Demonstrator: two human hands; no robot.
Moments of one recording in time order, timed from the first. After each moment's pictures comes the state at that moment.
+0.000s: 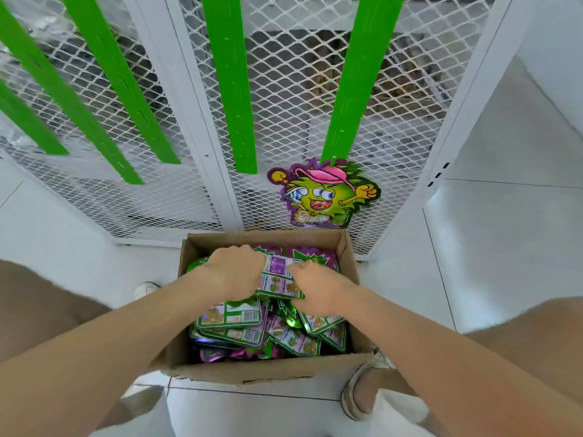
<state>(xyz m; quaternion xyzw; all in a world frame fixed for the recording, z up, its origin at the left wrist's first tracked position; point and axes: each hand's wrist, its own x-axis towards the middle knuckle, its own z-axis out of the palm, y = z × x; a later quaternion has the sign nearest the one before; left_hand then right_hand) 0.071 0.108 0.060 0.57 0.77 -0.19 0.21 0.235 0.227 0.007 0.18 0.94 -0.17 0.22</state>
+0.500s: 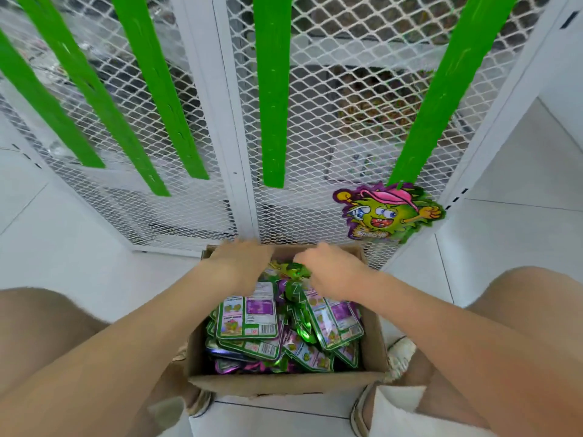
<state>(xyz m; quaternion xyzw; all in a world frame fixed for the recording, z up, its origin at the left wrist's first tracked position) 0.035 0.104 0.090 0.58 0.77 -0.18 0.20 0.195 0.230 0.096 0.14 0.96 -0.13 0.19</state>
